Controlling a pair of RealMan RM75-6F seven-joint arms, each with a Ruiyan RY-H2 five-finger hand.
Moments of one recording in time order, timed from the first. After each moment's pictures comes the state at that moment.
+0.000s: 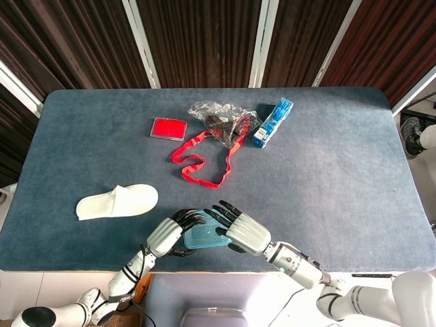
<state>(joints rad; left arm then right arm) -0.61 -1.98 0.09 -0.80 1.71 1.30 -0.50 0.67 -1.66 0.00 -1.29 -1.78 1.14 -0.14</state>
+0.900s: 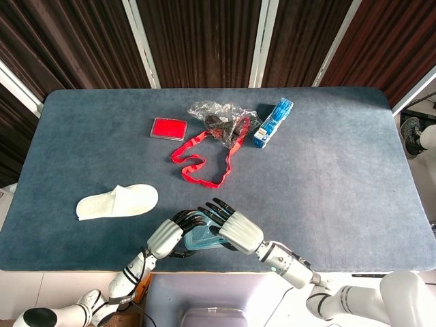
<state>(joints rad) -0.60 -1.99 0.10 -0.79 1.72 1.32 -0.48 0.69 -1.75 0.02 -1.24 -1.75 1.16 -0.16</state>
